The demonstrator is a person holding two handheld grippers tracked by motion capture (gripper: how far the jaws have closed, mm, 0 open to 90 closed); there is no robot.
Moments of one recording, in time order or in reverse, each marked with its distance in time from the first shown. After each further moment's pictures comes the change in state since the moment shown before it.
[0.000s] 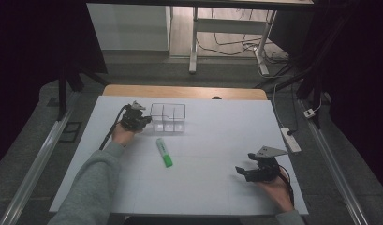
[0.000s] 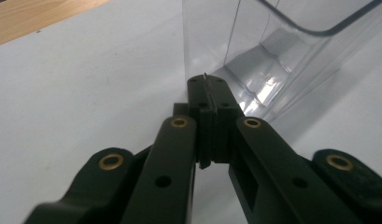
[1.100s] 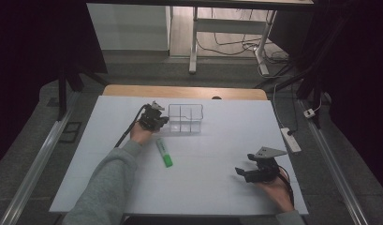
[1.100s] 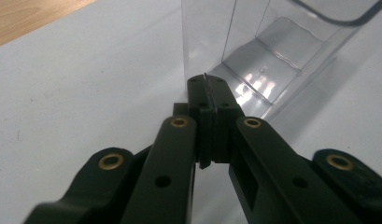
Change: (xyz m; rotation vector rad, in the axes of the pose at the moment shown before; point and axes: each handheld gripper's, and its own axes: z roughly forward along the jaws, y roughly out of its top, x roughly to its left) left arm -0.039 0.027 0.030 0.017 -0.047 0.050; right arm 0.001 -0.001 0.001 0.011 0.006 -0.011
